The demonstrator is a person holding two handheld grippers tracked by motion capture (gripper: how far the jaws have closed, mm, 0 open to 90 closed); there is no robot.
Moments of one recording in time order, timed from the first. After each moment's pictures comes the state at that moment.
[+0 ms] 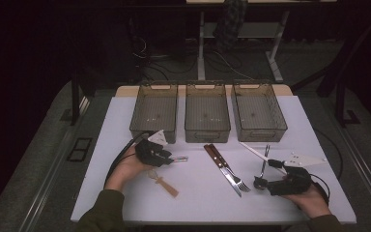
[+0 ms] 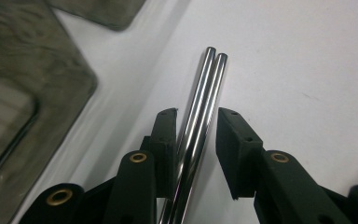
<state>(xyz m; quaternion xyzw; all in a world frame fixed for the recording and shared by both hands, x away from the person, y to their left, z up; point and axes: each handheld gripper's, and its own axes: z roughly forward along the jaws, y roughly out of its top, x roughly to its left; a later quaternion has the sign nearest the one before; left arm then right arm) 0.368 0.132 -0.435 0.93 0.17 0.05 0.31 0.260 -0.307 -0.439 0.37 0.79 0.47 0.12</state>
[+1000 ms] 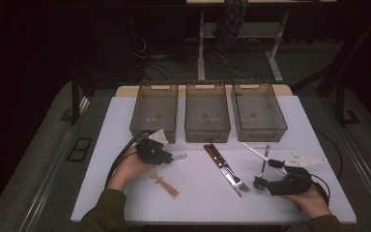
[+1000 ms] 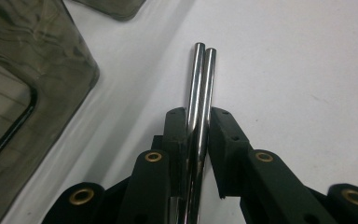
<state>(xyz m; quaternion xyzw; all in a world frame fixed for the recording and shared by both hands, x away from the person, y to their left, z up) 0.371 0.137 -0.437 0.93 0.20 0.04 0.32 0.260 -0.308 -0.439 0.37 0.79 0.47 0.12</state>
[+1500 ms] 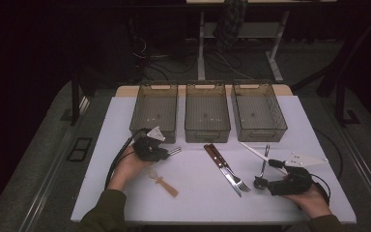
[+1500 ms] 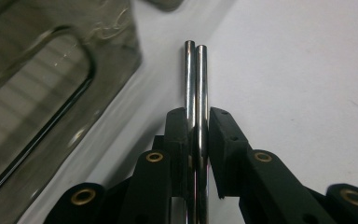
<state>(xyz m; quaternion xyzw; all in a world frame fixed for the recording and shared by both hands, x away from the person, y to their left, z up) 0.376 0.146 -0.436 0.92 0.25 0.06 0.30 0.260 -0.309 -0.438 0.37 0.79 0.47 0.12</state>
